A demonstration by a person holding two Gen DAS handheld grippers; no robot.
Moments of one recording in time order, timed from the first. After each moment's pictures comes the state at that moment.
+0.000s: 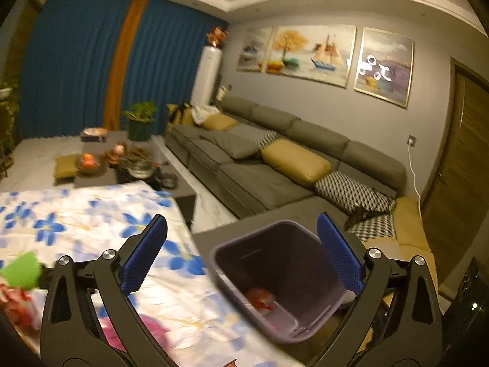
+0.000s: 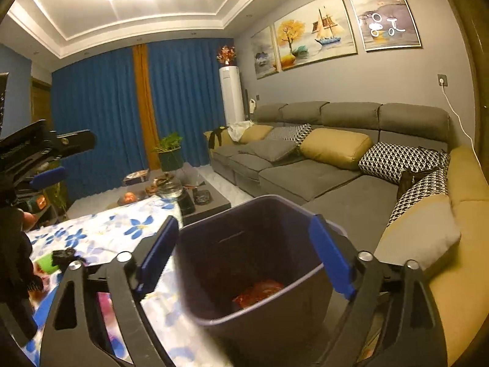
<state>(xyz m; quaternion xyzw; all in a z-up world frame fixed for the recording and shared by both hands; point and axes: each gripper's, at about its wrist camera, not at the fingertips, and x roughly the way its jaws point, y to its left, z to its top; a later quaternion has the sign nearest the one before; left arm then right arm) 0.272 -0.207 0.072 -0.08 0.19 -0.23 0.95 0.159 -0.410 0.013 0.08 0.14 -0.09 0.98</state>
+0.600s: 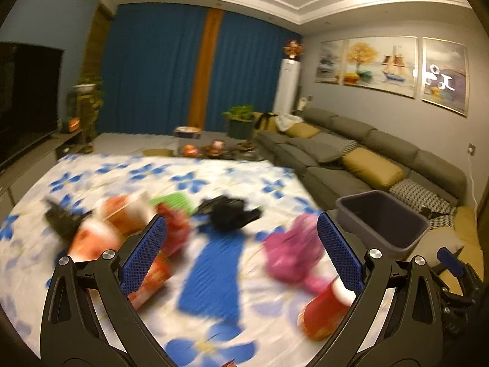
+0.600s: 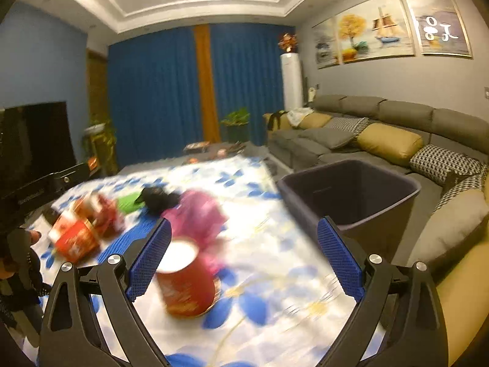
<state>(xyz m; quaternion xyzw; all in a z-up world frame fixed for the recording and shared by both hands) 0.137 -0.028 0.006 -0.08 0.19 -0.03 0.98 0.096 -0.274 -0.023 0.03 0.18 0.05 0.98</state>
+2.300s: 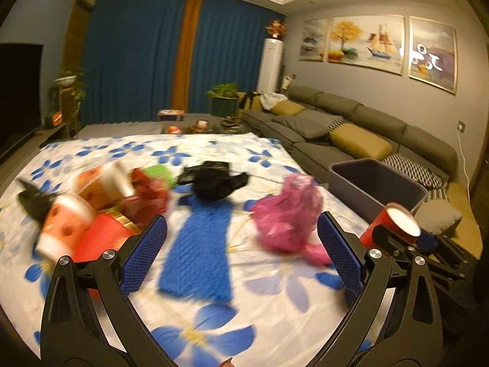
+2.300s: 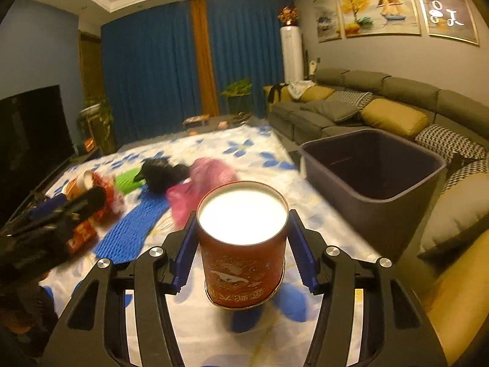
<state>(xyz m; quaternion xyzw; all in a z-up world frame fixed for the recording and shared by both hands) 0.168 -0.057 -0.036 -0.05 0.22 -0.10 0.97 0.131 -0.256 -0.045 0.04 0.23 0.03 0.97</state>
